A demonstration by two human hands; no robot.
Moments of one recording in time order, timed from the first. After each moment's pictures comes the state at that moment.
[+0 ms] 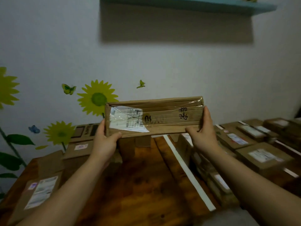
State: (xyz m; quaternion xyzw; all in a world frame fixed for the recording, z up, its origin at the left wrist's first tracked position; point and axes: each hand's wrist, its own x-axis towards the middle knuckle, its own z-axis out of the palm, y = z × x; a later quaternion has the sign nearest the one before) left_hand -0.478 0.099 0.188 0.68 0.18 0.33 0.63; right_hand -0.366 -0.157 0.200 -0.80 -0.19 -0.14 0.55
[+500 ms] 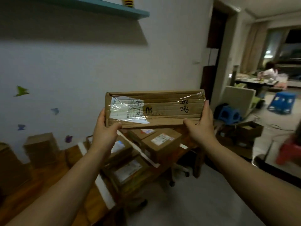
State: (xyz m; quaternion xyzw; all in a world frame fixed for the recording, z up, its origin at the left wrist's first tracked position) left_hand -0.351 -0.298 0.203 0.70 -0.01 0.20 0.68; right_hand -0.347 -0.567 0.202 -0.82 0.02 -0.27 0.51
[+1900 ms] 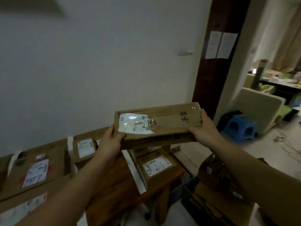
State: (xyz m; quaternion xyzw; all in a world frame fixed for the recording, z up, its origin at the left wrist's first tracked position) left_hand 0.165 -0.829 0.142 0.74 0.15 0.12 0.64; right_hand 0.225 -1.102 0.175 -0.88 -0.11 -0.09 0.46
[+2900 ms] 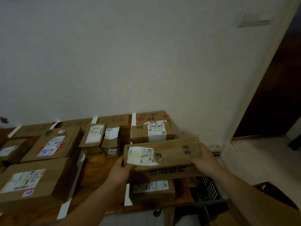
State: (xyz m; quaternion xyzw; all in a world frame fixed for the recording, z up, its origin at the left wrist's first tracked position) left_hand 0.265 -0.915 0.017 0.66 0.44 0.03 0.61; right_hand 0.461 -1.149 -0.015 -0.87 -0.13 0.23 0.41
